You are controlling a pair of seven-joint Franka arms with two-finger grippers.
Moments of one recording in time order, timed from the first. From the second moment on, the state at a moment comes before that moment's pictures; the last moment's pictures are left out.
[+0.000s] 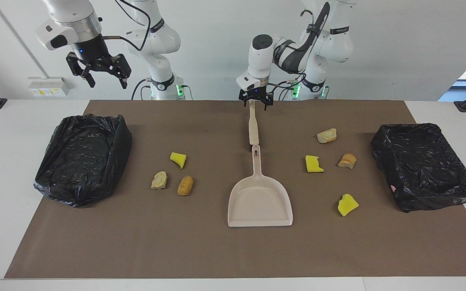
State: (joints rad) left arm -0.78 -0.21 -0.19 -2.52 -0.10 2.29 -0.59; right arm 0.07 -0.10 -0.05 -1.56 -0.02 1.44 0.07
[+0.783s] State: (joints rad) left arm -0.79 -0.20 -0.19 -2.52 -0.10 2.26 -0.60; right arm 0.07 -0.10 -0.05 -1.56 -0.02 1.44 0.07
